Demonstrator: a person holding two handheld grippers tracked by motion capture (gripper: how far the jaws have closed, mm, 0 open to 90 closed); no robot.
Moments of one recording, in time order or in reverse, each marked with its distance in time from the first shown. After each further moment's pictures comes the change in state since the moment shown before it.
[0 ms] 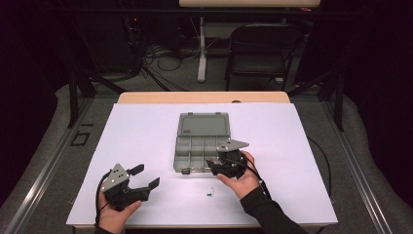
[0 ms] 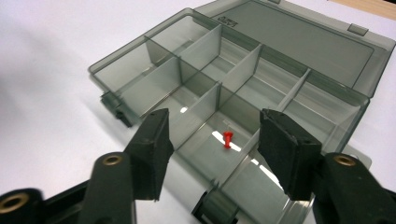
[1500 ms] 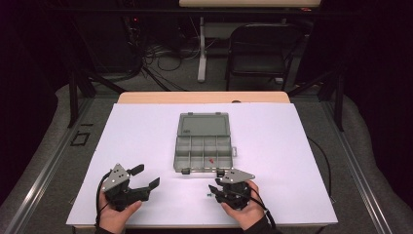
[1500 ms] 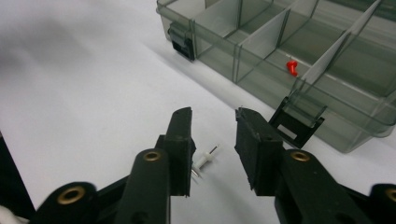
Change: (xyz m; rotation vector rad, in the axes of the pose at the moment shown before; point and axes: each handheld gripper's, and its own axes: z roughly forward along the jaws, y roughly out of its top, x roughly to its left) left arm 0.000 -0.001 0.000 -0.001 0.005 -0.003; right arm 0.039 -0.060 -0.019 -0.004 0.072 0.002
